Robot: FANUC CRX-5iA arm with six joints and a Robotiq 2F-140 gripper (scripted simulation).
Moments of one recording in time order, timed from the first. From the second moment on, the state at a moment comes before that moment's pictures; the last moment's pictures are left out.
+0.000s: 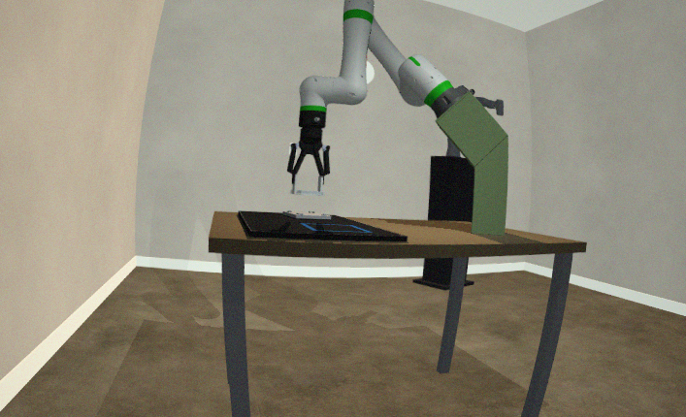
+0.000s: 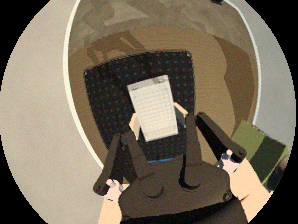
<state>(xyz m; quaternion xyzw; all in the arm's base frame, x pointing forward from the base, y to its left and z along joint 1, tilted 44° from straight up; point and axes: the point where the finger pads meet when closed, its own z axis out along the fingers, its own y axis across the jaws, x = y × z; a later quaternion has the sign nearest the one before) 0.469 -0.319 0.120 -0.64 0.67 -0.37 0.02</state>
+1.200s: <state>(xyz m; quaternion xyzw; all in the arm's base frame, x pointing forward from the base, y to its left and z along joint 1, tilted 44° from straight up) 0.484 -0.332 0.099 -0.64 0.68 -0.37 0.02</state>
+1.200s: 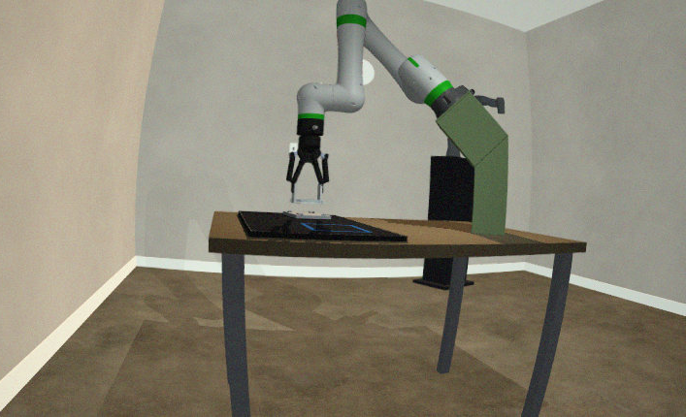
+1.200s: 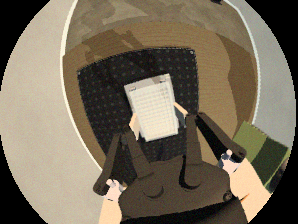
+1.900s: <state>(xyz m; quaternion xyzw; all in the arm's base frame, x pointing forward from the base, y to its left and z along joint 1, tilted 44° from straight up) 0.496 -0.343 0.084 -0.64 0.68 -0.36 0.01</state>
